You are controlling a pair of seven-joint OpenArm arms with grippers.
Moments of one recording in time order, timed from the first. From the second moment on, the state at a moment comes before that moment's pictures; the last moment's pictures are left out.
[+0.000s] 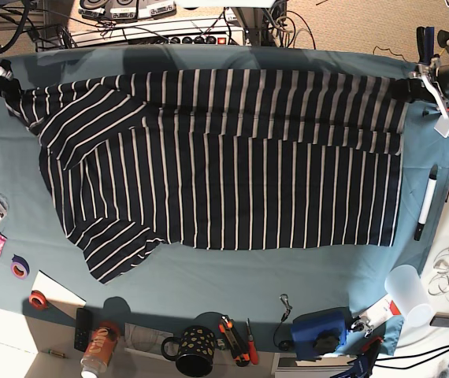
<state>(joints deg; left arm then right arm) 21.4 -28.3 -29.4 84.4 -68.2 -35.3 77.8 -20.3 27.5 63.2 83.0 61.7 39.8 -78.4</state>
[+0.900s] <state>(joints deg) 19.0 -28.9 -47.3 83.3 -77.9 -40.9 81.8 -20.0 31.8 59.7 83.2 75.1 39.8 -78.2</state>
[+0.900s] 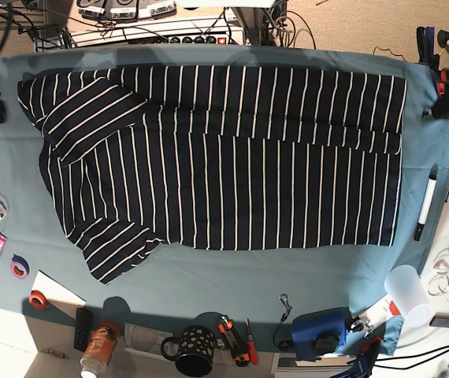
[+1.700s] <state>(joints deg) 16.4 -29.6 -47.3 83.3 -53.6 -42.2 69.7 -15.6 31.3 36.6 83.2 68.0 39.8 -78.2</state>
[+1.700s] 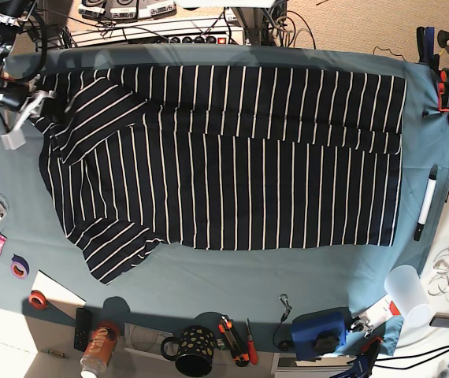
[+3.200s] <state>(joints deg) 9.3 -32.5 -27.8 83.2 -41.4 -43.2 58.4 4.3 22.4 44.7 92.0 57.6 39.8 -78.2</state>
